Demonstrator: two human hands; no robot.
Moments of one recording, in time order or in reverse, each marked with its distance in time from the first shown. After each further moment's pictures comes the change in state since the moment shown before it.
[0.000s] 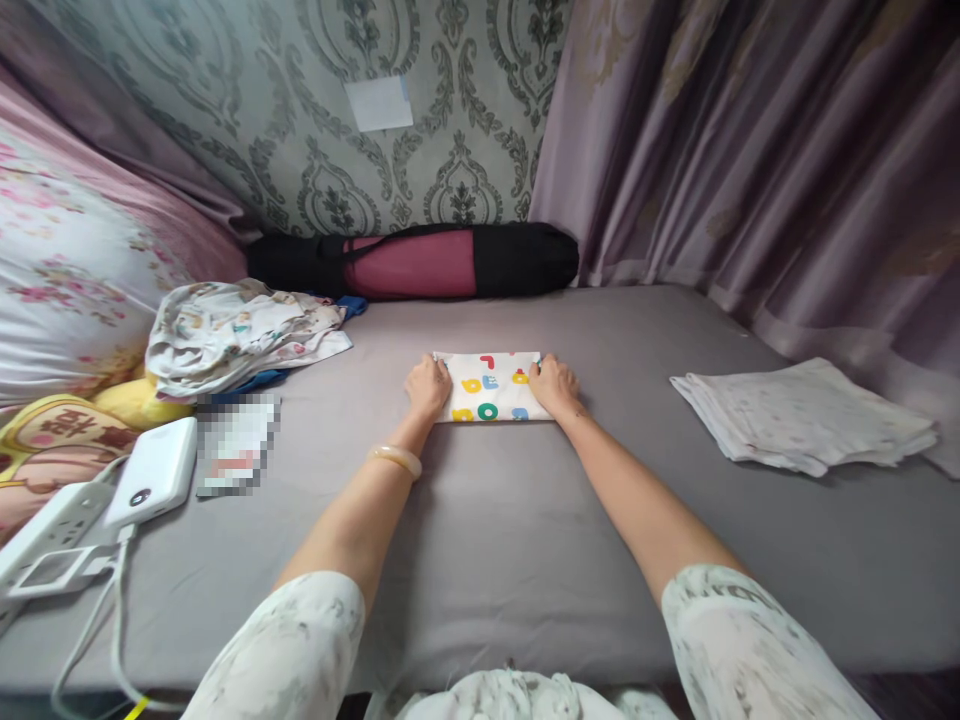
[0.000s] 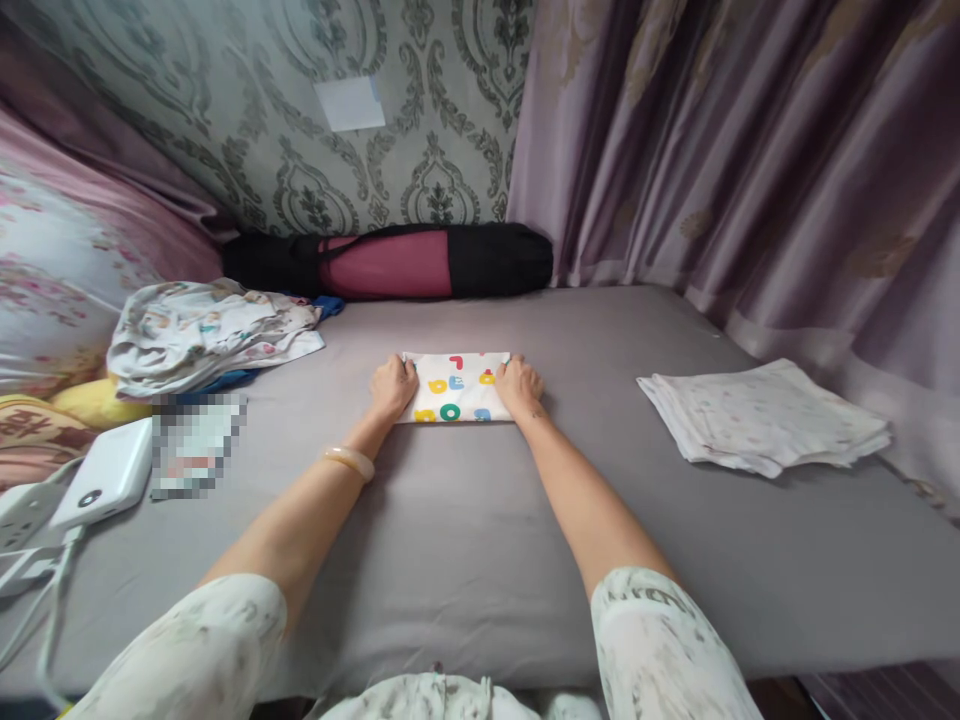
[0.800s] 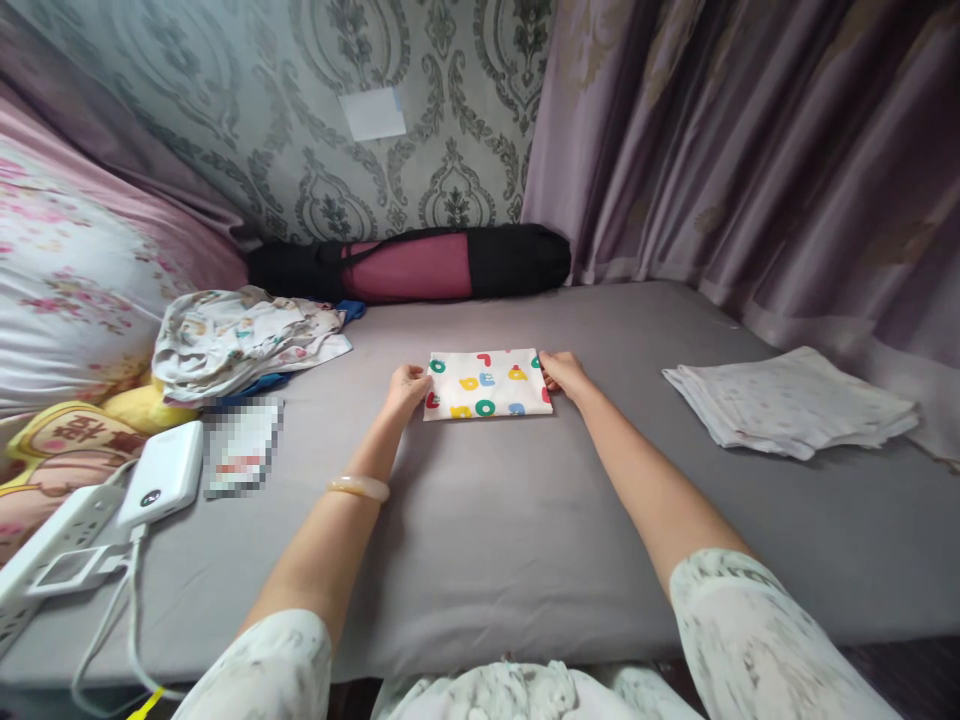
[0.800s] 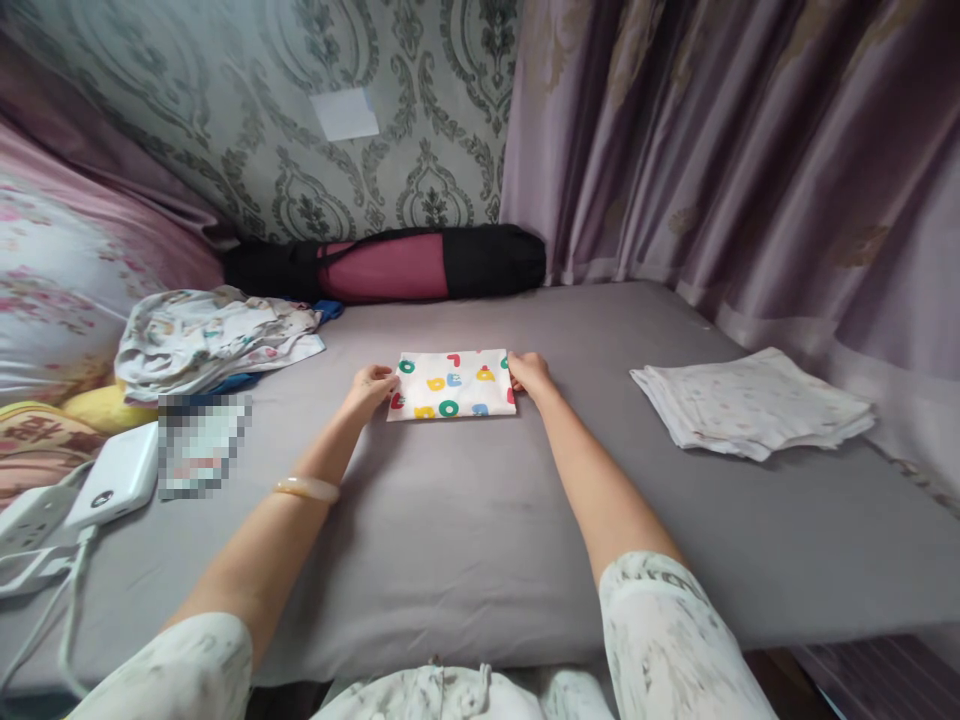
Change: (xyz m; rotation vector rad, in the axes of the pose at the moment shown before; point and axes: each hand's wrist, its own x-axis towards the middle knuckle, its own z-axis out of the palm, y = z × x) left_hand 0.001 -0.037 -0.022 -0.716 -0.241 -0.188; right_hand 0.037 0.029 0.000 0.519 -0.220 0.132
